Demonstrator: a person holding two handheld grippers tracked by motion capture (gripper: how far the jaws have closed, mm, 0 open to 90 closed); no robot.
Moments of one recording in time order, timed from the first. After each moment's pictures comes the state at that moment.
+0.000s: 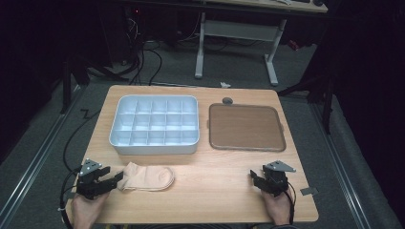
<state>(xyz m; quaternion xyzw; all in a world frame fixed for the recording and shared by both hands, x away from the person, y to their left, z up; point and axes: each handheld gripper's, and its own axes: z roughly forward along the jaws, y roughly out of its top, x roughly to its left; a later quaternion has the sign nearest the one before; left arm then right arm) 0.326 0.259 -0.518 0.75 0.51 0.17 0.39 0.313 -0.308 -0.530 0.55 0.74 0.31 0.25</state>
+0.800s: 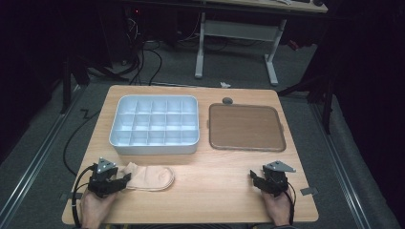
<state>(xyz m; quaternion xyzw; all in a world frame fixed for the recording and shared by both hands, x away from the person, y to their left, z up) 0.335 0.234 -0.528 0.78 0.50 0.17 0.33 0.312 -0.308 -0.530 0.55 0.74 0.31 0.25</state>
